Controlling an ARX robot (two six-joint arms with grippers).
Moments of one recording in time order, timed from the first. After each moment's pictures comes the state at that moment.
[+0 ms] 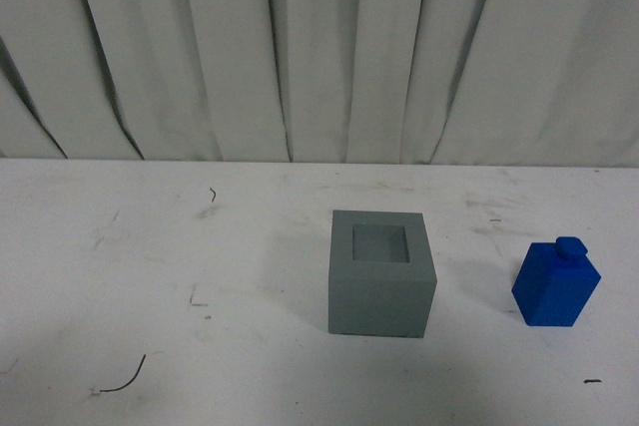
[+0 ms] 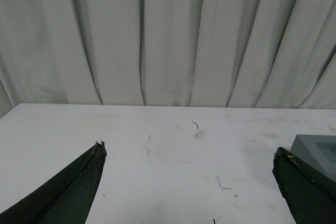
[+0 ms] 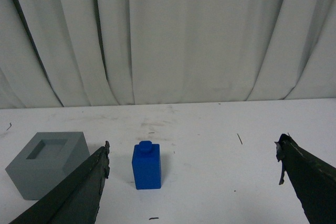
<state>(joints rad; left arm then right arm) 0.00 0.01 0.01 0.00 0.00 0.00 0.00 0.00 0.01 0.00 0.00 -0.01</state>
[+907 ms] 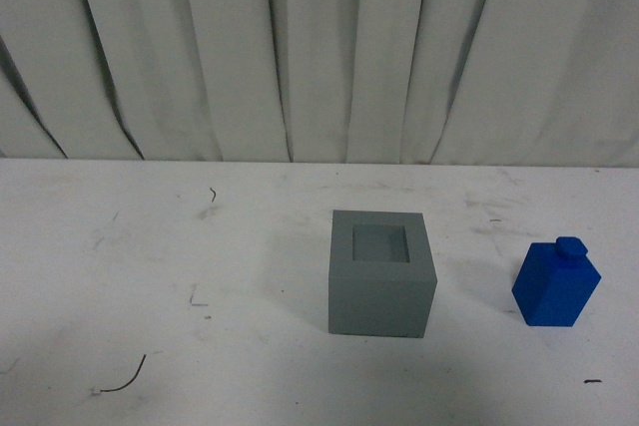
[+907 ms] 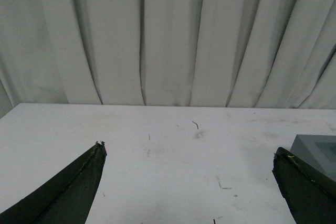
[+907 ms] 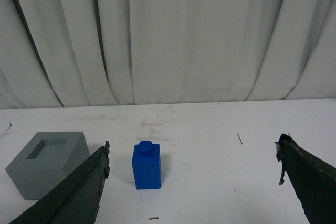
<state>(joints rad) 0.00 0.01 0.01 0.00 0.00 0.00 0.00 0.00 0.01 0.00 0.00 -0.01</state>
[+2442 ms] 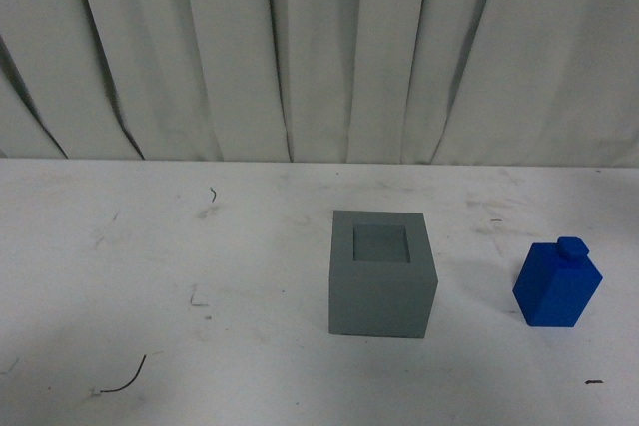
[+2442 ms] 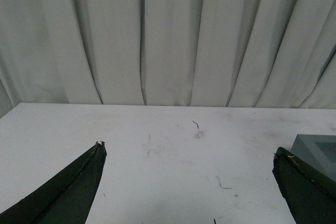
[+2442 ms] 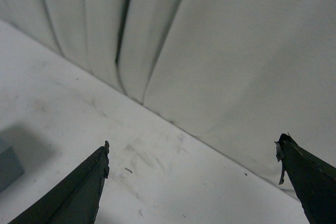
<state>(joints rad) 0.00 0.01 0.01 0.00 0.00 0.00 -0.17 1.67 0.93 0.47 -0.53 -0.47</state>
